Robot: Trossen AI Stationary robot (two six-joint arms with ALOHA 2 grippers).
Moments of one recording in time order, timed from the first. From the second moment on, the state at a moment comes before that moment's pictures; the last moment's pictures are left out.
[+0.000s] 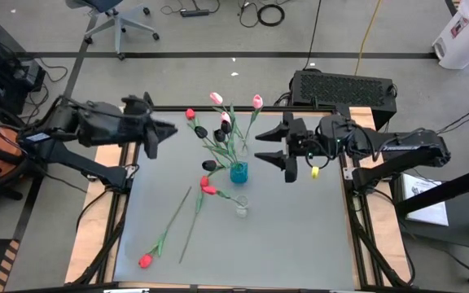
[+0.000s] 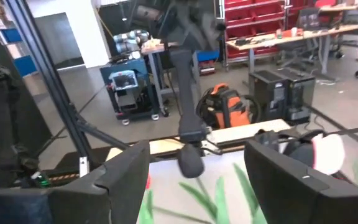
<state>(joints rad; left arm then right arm) -0.10 1.09 1.65 -1.04 -0.40 -0.68 0.04 1.19 1.24 -0.11 0.06 0.21</state>
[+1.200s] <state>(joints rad) -0.18 1.20 1.60 -1.57 -0.45 -1.17 -0.01 1.04 1.24 -0.25 0.10 0.09</state>
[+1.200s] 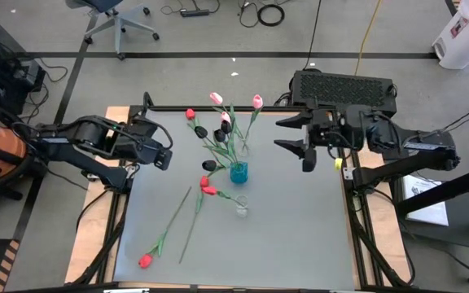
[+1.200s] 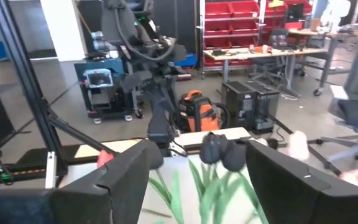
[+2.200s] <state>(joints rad) -0.37 1.43 1.53 -1.57 -0.27 -1.52 -0.01 0.96 1.24 -0.51 0.19 0.07</state>
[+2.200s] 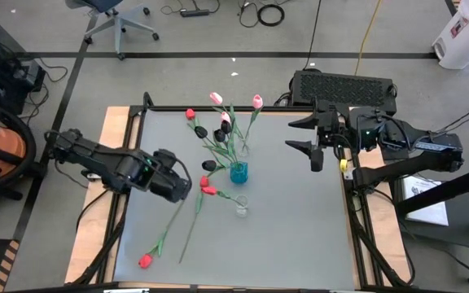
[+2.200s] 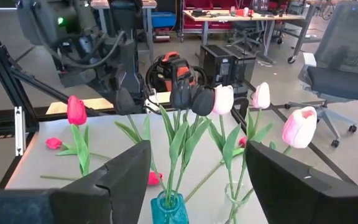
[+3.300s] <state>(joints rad) -0.76 1.21 0.89 -1.13 -0.27 -1.98 -0.01 0.96 1.24 -0.61 0.18 0.11</state>
